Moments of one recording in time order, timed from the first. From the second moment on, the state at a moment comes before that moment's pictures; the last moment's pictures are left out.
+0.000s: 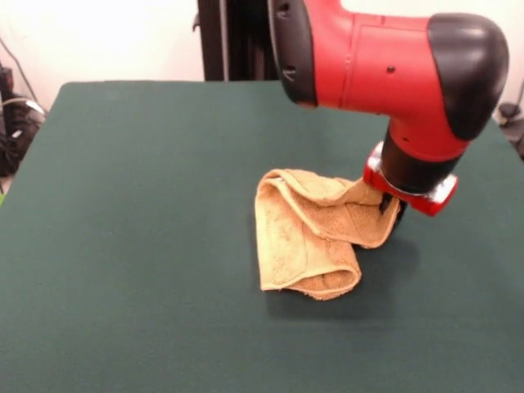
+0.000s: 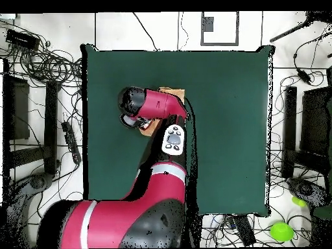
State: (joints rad) arm 0.11 -0.13 -0.21 1.10 0.29 0.97 2.22
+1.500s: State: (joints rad) arm 0.06 -0.03 -0.24 1.06 0.41 1.30 2.43
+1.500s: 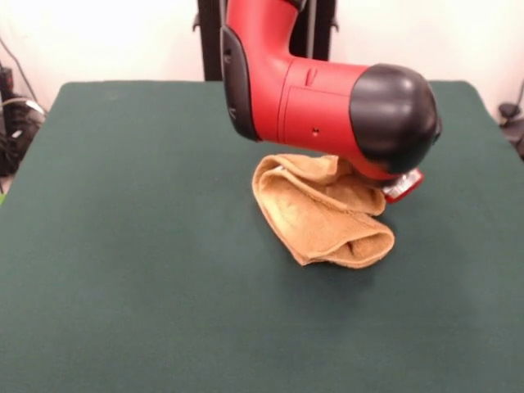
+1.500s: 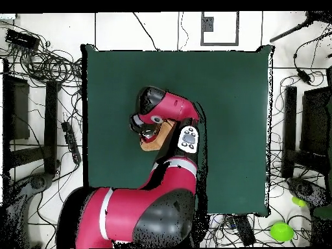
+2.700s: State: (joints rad) arm 0.05 -0.08 -0.22 1.13 0.48 1.37 2.48
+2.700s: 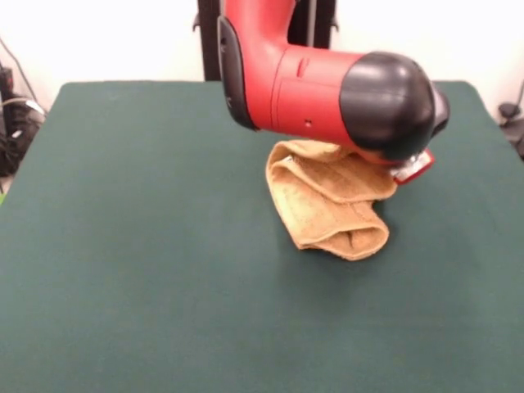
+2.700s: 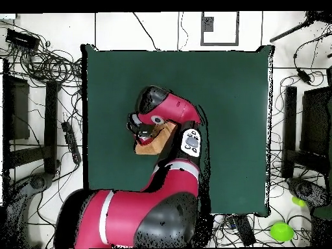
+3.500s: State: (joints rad) arm -0.01 -0.17 -0.17 1.22 0.58 1.37 2.48
